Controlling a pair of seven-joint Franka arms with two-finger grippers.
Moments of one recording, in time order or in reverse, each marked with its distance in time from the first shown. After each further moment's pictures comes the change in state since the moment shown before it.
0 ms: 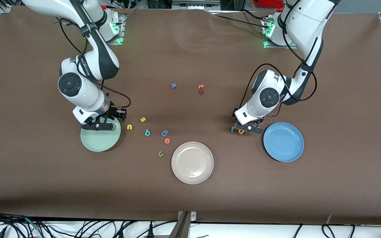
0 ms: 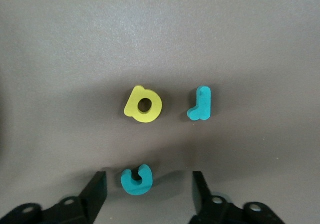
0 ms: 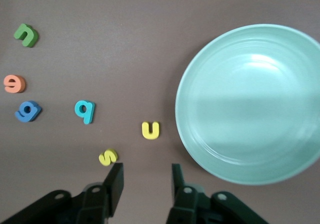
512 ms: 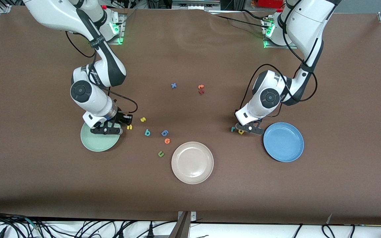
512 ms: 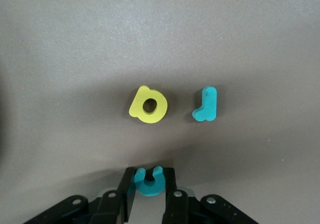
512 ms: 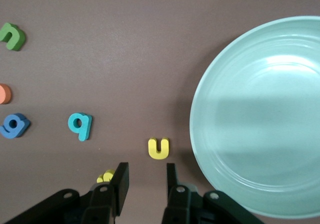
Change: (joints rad) left arm 0.001 -0.001 0.004 0.003 0.000 0.001 0.000; right arm 0.009 0.085 0.001 -0.004 0.000 0.114 0.016
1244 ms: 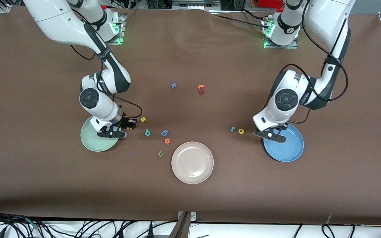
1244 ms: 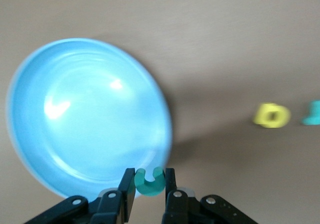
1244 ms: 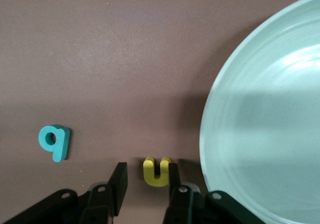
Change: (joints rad) left arm 0.112 -0.073 0.022 0.112 0.344 -0.231 0.001; right arm 0.000 0.104 0.000 0.000 -0.001 0.114 0.001
